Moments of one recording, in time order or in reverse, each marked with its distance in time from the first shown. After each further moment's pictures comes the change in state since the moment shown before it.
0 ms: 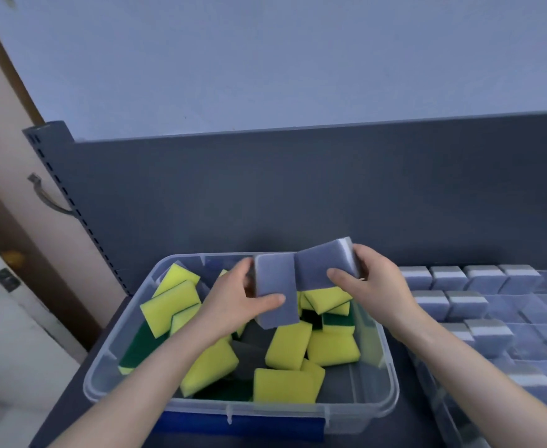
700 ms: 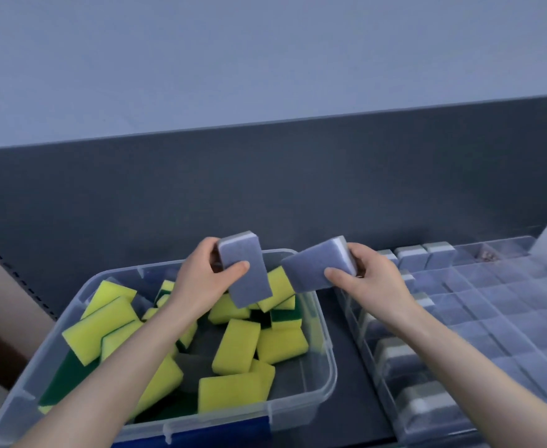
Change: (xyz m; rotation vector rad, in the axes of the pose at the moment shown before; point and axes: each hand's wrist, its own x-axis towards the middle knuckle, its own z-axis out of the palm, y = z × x) left_hand 0.028 0.041 0.035 -0.096 0.119 0.098; right_hand -0.022 0.044 -0.059 -0.063 0.137 0.067
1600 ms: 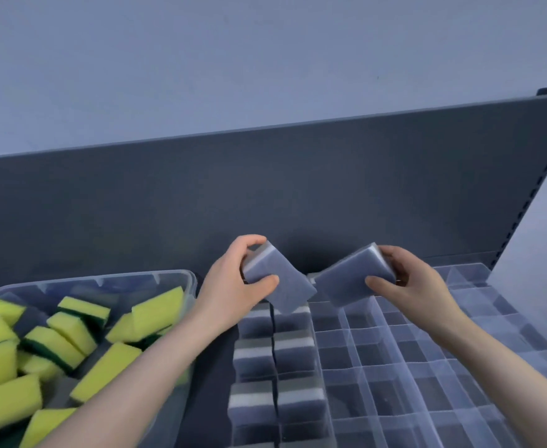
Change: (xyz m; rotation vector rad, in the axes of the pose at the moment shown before) left_hand 0.004 0.139 0.217 0.096 -0.034 0.141; right_hand 0.062 0.166 -0.210 0.055 -0.038 0.034
